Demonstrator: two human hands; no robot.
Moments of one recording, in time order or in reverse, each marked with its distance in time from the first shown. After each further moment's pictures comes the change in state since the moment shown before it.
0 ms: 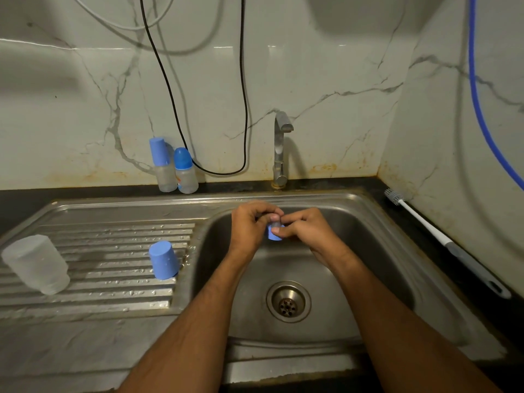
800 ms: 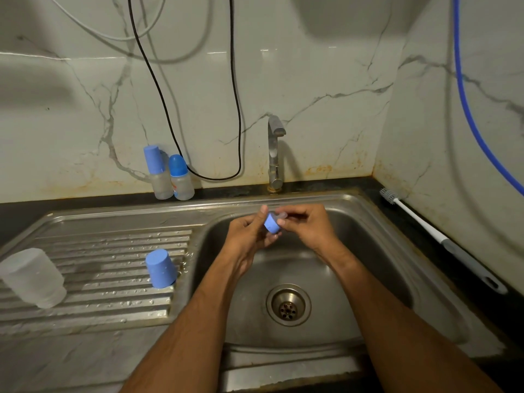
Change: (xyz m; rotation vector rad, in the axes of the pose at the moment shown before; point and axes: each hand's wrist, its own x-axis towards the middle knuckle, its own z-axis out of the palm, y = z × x) left_hand -0.009 0.018 0.000 -0.697 -0.043 -0.681; right_hand 0.010 0.010 -0.010 -0.011 0.124 -0.261
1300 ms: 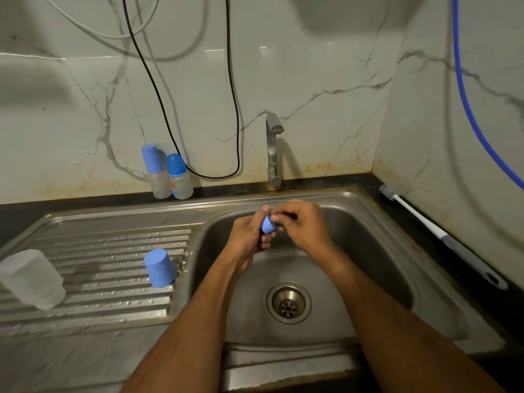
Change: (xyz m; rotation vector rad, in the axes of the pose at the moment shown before) left_hand 0.006 -0.005 -0.002 0.173 -0.046 -0.005; right_hand 0.000 0.000 0.009 -0.331 0.050 -0.268
